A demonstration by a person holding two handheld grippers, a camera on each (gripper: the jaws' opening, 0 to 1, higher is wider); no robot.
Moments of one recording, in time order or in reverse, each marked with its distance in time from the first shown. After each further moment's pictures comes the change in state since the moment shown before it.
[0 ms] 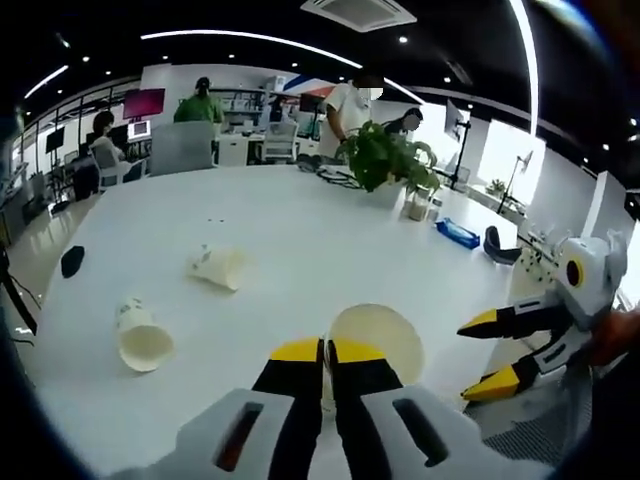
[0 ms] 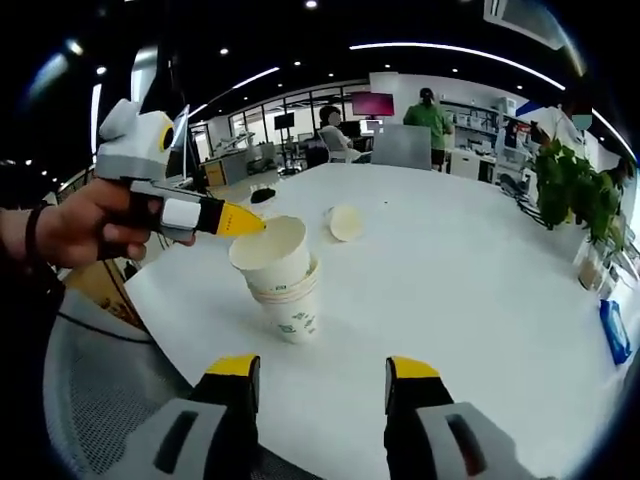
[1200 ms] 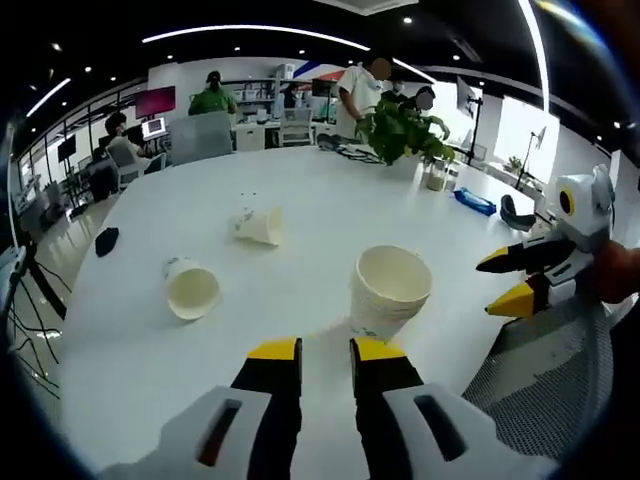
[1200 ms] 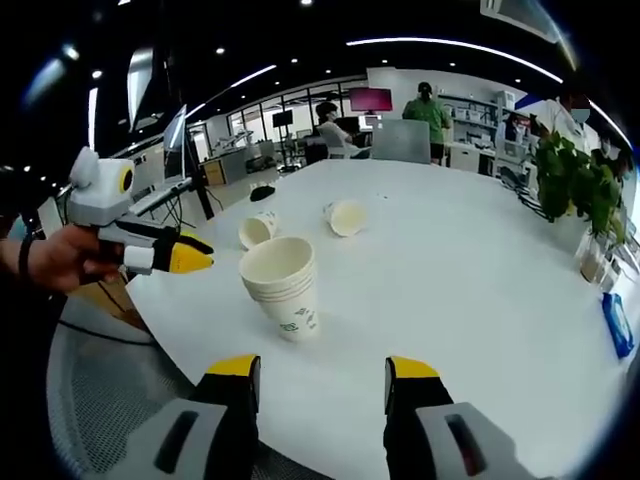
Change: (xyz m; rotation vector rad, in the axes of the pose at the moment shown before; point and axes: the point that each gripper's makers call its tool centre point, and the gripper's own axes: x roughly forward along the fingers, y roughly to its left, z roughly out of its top) left arm -0.058 0.041 -0.060 0.025 0.067 0.122; right arm 0.002 0.000 -0.003 0.032 0.018 0.011
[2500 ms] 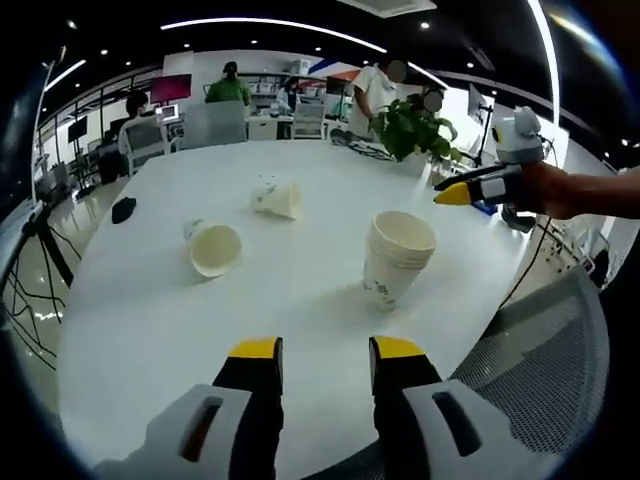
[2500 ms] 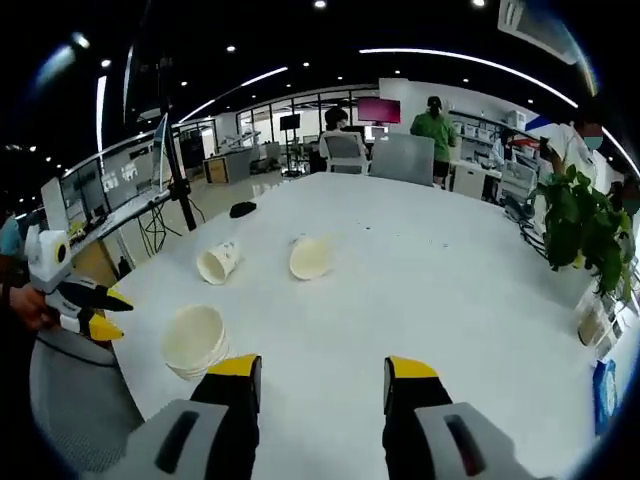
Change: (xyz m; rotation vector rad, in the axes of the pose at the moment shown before) left arm -0.028 0.014 -0.036 -0.050 0.001 0.012; right arm 0.048 -0.072 0.084 -0.101 -0.026 -0.003
